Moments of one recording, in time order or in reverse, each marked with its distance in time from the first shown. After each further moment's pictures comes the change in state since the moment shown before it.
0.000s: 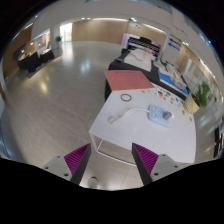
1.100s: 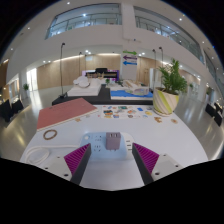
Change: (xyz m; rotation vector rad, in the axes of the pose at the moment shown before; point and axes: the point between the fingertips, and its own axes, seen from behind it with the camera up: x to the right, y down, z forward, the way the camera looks) arm 0.325 -0.056 0.225 0.452 0.235 0.350
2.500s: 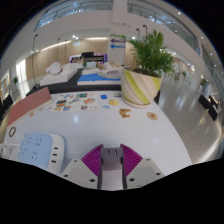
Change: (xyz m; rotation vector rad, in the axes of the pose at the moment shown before) arm 0.196 0.017 0.096 -0.187 0.105 0.015
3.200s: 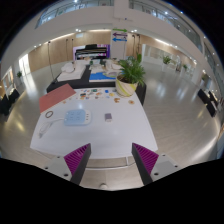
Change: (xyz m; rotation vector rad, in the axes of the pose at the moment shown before) arm 0.030 0.024 -0.378 -0.149 -0.033 -0.013
